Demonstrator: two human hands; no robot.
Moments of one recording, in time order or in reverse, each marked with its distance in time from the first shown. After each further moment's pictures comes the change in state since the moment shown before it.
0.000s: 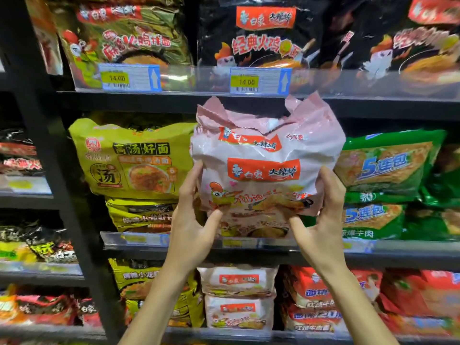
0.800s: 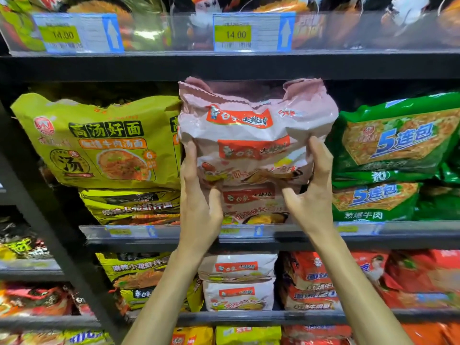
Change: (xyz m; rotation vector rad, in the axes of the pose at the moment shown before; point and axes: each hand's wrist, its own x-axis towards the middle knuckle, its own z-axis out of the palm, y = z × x) left_hand 0.009 -0.039 0.046 0.171 0.089 -0.024; right_hand 0.014 0.047 0.026 -0.047 -0.052 0.040
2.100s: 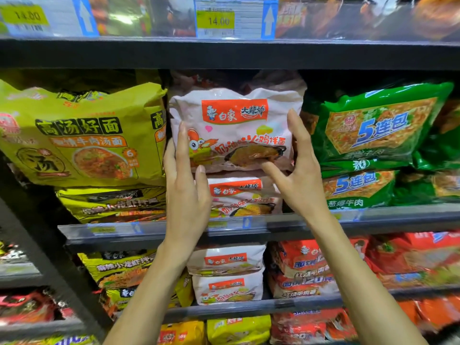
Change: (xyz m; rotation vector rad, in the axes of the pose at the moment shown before) left_hand 0.012 0.011 -0.001 0.061 -0.044 -0.008; right_hand 0.013 -0.006 -0.013 -0.023 -0.152 0.198
